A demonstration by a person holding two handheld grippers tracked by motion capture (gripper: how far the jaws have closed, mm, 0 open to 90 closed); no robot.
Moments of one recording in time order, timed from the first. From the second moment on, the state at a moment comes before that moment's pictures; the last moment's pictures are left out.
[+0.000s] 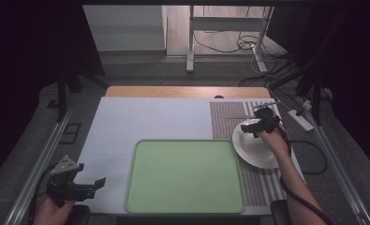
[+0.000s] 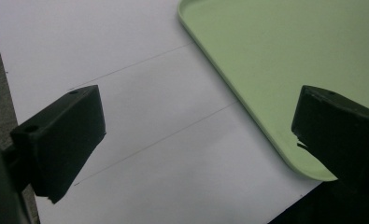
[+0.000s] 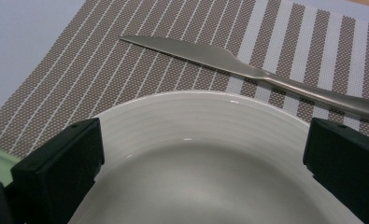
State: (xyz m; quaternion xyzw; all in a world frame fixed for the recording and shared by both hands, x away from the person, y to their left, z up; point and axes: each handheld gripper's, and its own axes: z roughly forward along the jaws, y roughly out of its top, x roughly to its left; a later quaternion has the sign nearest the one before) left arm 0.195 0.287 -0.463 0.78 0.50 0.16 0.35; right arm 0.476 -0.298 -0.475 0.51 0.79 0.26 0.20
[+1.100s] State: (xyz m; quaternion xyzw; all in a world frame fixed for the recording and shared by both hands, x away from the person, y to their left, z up) left arm 0.195 0.287 -0.464 0.77 0.50 0.16 0.35; right arm 0.537 -0.316 -0.473 0.55 0.77 0.25 0.21
